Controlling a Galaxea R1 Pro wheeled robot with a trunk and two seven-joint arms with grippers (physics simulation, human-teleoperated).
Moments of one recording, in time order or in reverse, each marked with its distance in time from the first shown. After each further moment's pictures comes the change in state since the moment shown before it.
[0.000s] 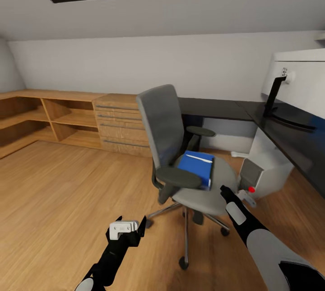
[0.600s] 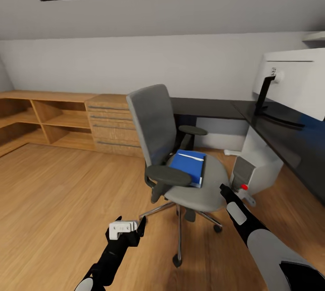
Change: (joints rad) left arm 0.000 0.001 0.002 0.000 0.000 0.001 0.000; right arm 0.000 -0.005 0.001 0.000 -0.001 -0.001 0.038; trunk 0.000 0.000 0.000
